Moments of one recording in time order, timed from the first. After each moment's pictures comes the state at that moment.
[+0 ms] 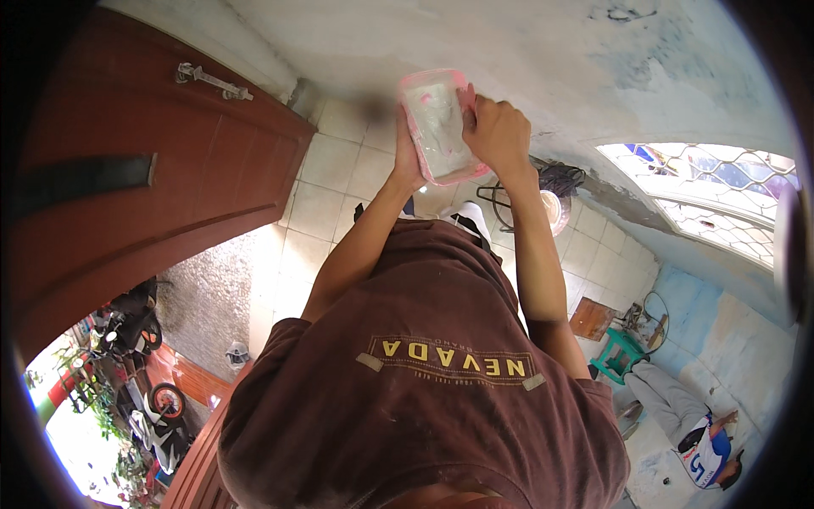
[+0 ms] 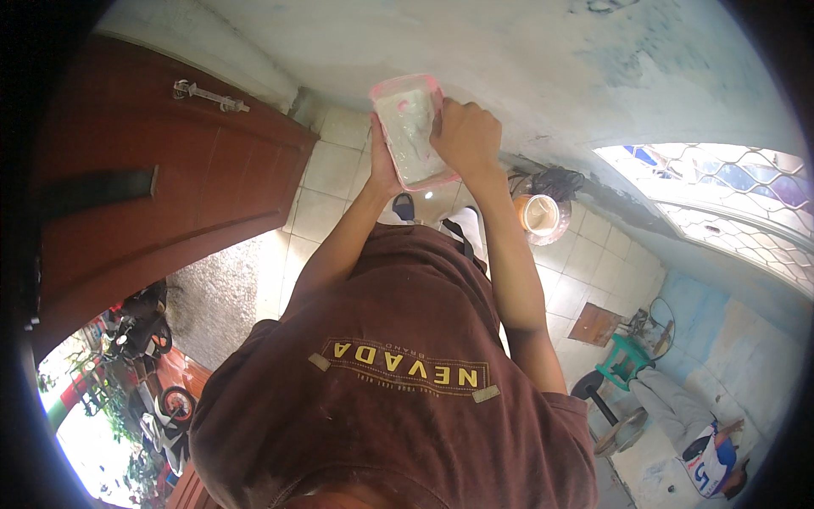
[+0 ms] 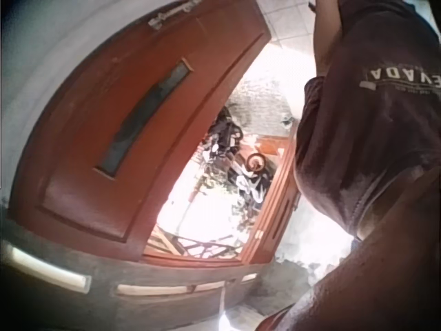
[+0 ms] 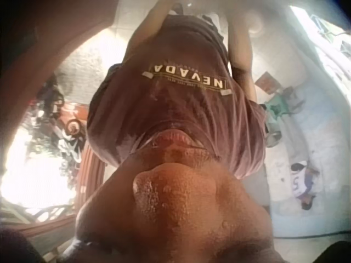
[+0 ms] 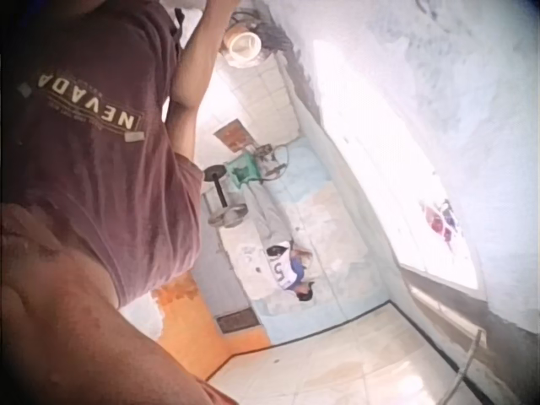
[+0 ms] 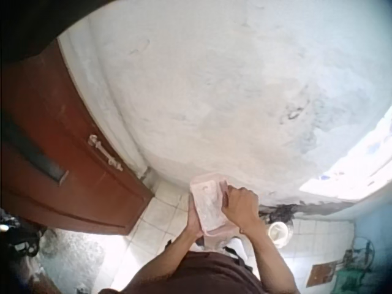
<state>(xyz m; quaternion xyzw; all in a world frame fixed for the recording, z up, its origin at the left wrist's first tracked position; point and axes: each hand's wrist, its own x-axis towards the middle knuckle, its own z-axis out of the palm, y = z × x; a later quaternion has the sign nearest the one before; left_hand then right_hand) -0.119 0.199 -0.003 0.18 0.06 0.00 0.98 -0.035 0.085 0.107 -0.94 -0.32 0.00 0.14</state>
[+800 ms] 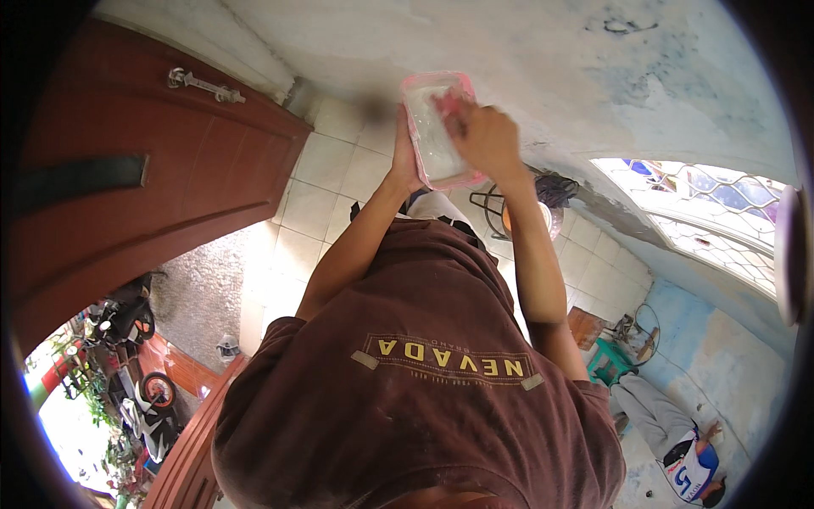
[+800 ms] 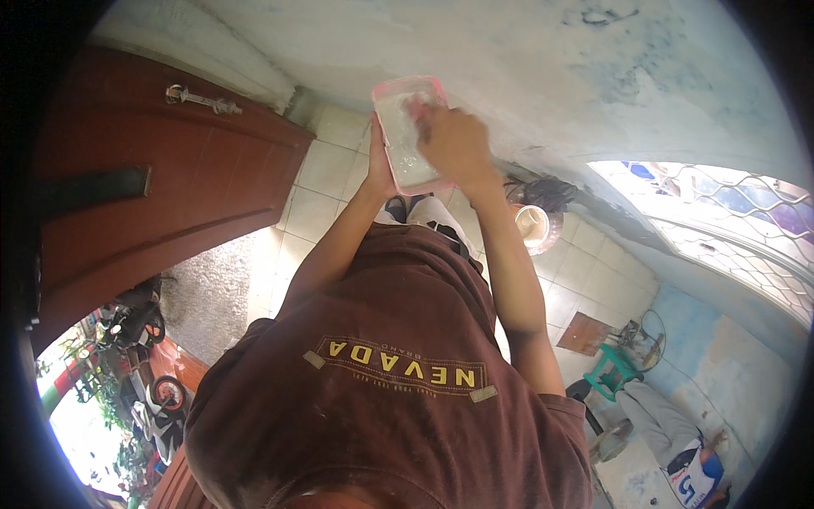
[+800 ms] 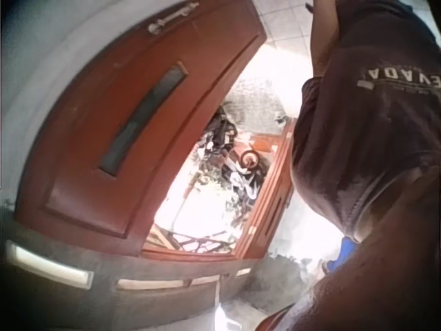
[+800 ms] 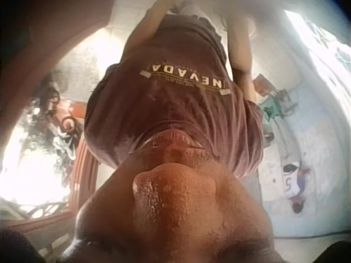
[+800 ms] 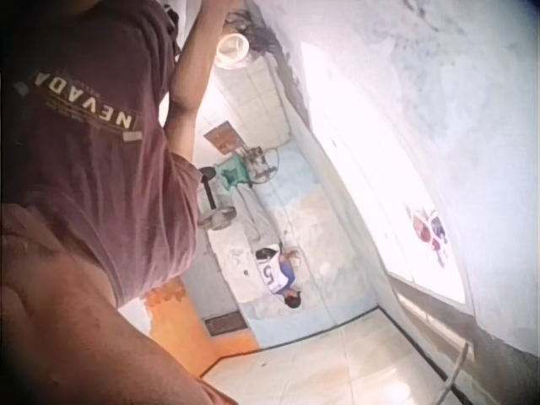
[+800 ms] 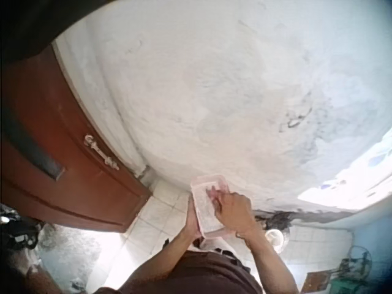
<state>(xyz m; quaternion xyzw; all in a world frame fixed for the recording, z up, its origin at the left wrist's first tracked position) -0.077 0.183 -0.008 0.17 0.07 0.00 0.98 0.001 0.071 0.128 -0.92 -0.35 0.05 0.19</state>
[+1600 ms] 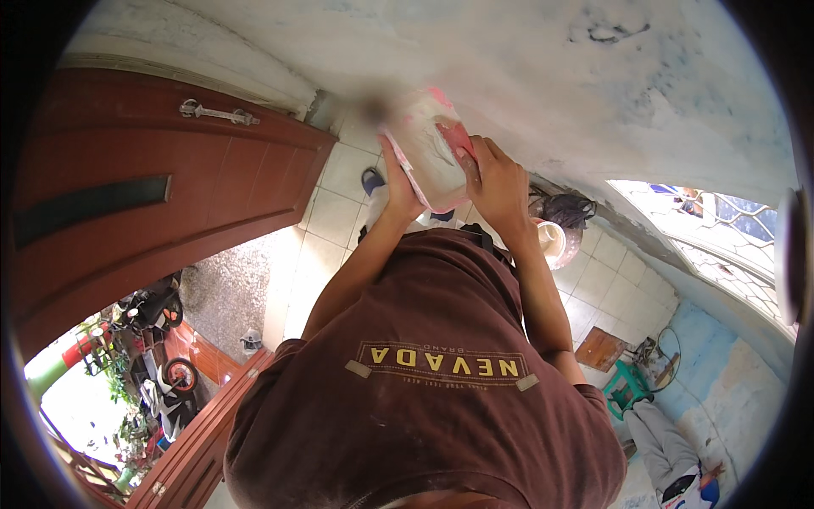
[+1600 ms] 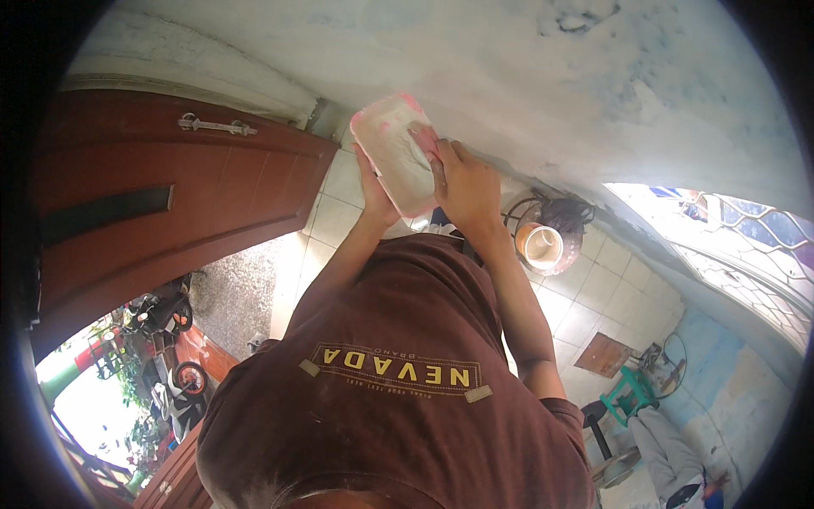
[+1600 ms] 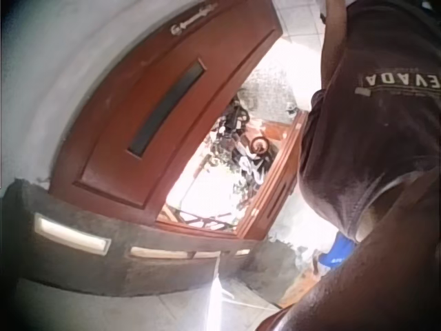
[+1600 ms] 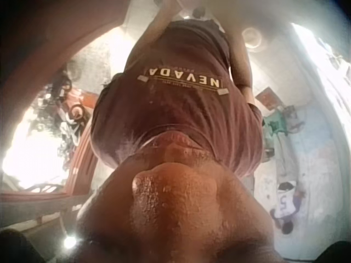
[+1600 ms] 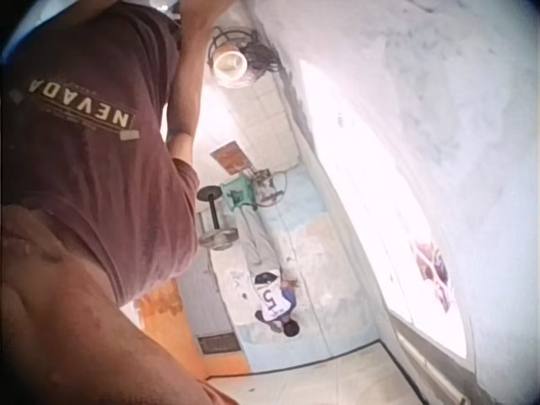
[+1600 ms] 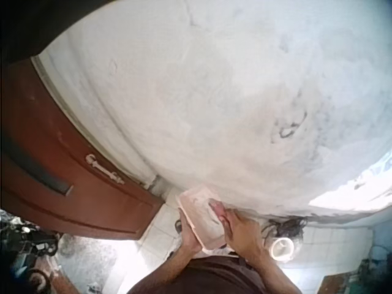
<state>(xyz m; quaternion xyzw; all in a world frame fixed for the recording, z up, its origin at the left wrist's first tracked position) -0.055 0.157 0.021 0.21 0.16 0.11 0.96 0.026 0.012 0.110 -0.87 -0.34 0.04 0.35</state>
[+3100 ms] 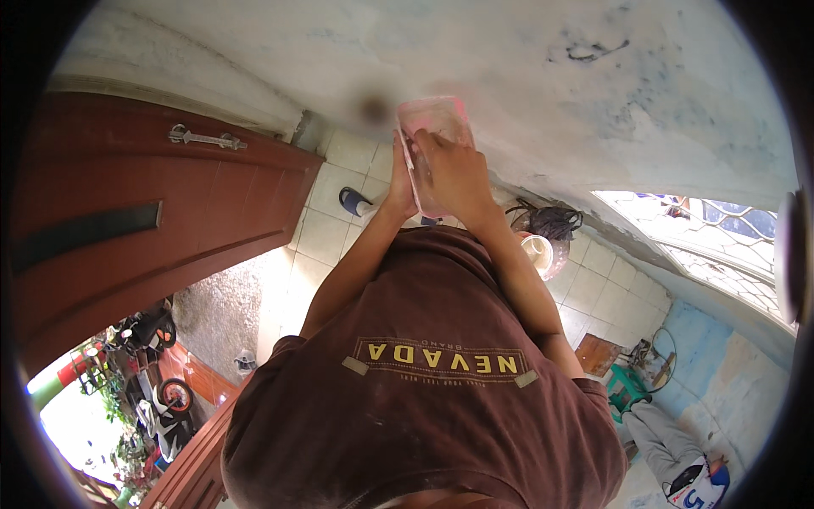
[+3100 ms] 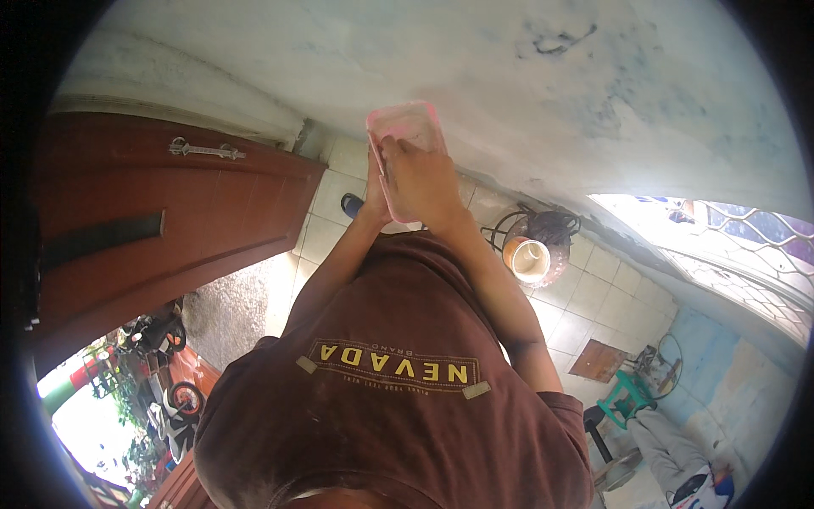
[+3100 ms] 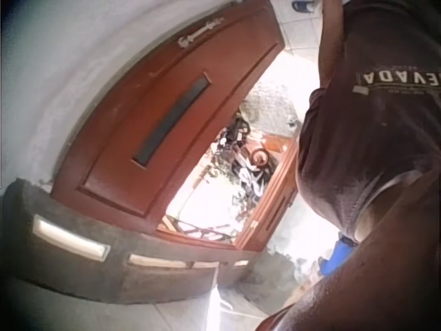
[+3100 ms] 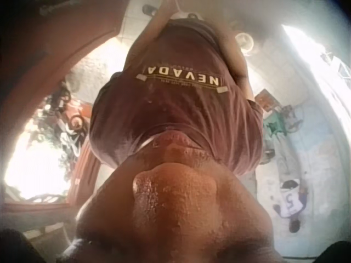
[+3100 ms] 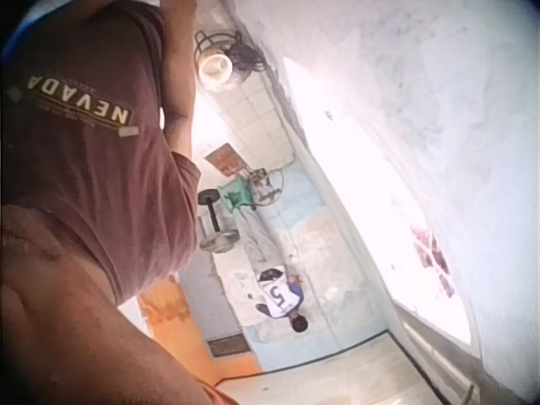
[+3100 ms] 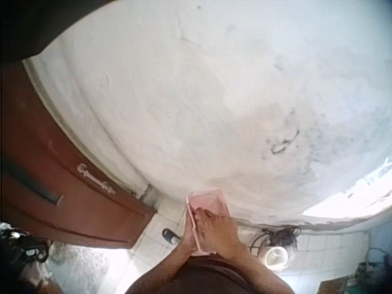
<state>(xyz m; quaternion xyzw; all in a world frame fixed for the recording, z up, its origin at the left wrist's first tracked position) 0.002 0.163 0.031 0.29 0.13 0.02 0.95 0.061 0.058 0.111 -0.86 -0.43 -0.02 0.27</state>
